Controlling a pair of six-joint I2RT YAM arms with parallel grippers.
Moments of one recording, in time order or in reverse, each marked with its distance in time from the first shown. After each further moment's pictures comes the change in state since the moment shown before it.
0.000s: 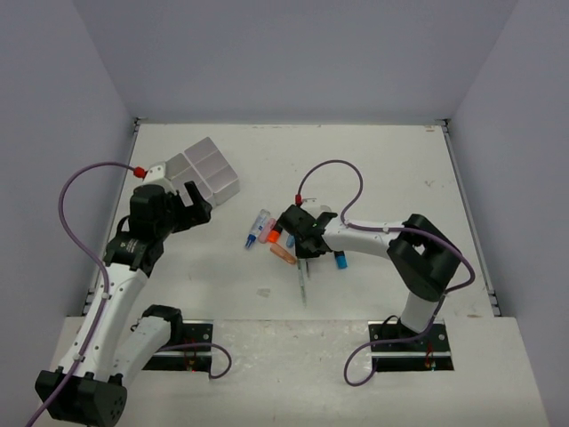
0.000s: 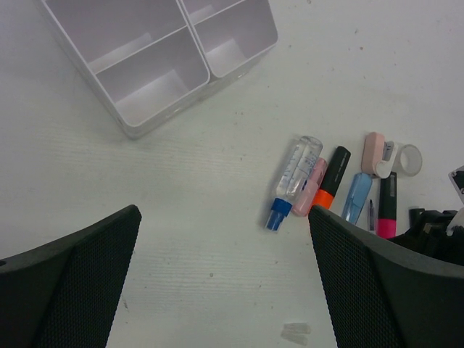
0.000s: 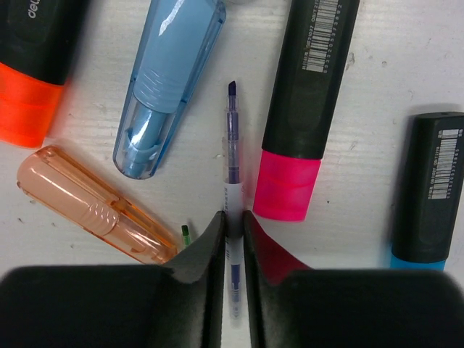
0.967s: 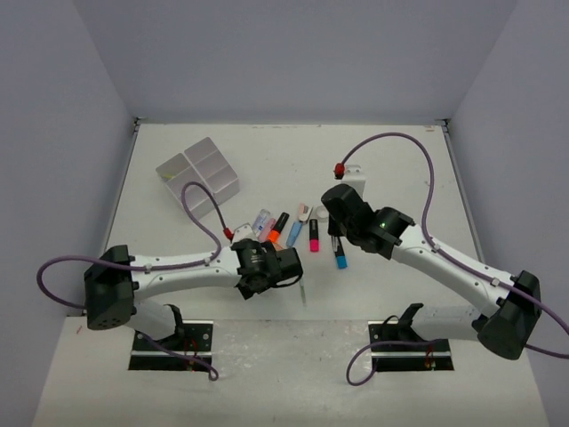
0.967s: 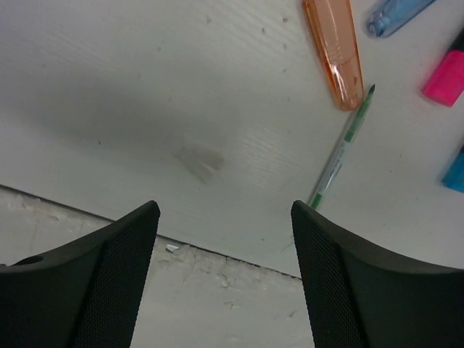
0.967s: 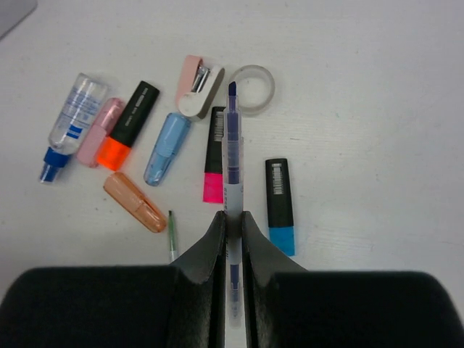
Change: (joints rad) left arm -1.071 0.635 0.232 -0.519 -0.484 -1.321; right arm -0.054 -0.548 0.012 -0.162 0.174 -0.167
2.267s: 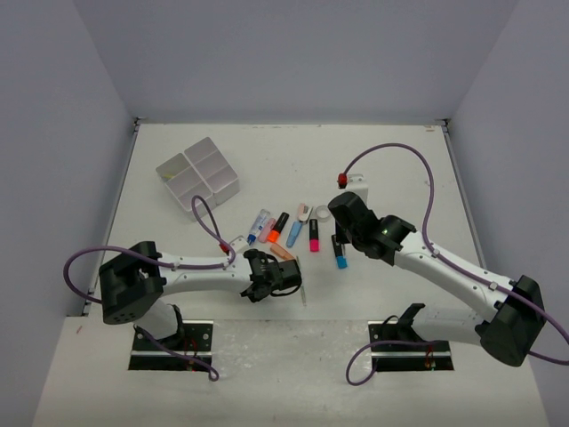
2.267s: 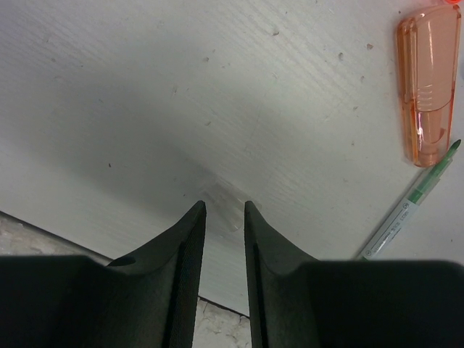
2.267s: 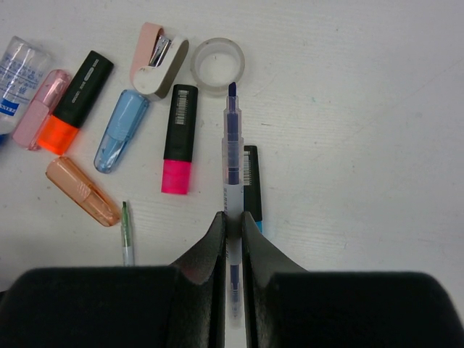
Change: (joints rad) left arm -0.007 0.102 -0.130 0.110 -0.009 -0.155; right arm -0.050 -0.043 -0.140 0.062 -0.027 -0.086
